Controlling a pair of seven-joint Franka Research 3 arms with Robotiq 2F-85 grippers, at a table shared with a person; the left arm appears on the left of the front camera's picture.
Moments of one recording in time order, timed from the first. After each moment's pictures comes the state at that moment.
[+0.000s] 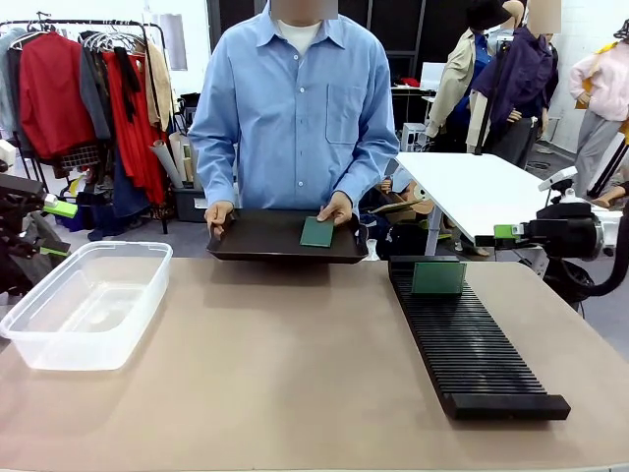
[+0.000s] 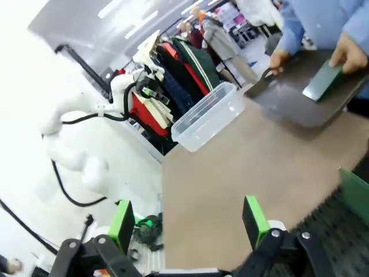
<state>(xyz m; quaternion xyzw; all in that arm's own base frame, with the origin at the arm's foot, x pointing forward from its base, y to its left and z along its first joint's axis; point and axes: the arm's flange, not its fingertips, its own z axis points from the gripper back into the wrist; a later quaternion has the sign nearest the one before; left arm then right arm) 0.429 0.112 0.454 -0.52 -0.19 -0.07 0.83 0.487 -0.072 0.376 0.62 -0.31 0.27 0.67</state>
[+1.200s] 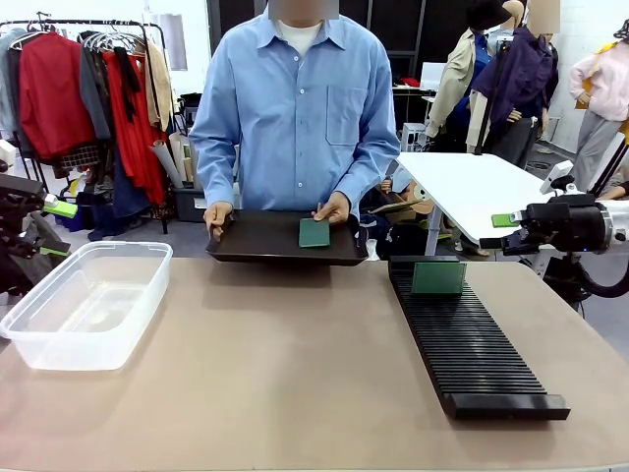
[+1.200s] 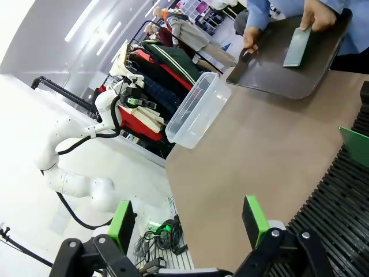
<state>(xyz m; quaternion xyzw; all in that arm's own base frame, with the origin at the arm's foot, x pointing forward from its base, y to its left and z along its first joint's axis) 0.429 0.112 0.454 -0.52 -0.19 -0.07 0.83 0.471 -0.066 0.399 0.61 -0.25 0.18 0.73</state>
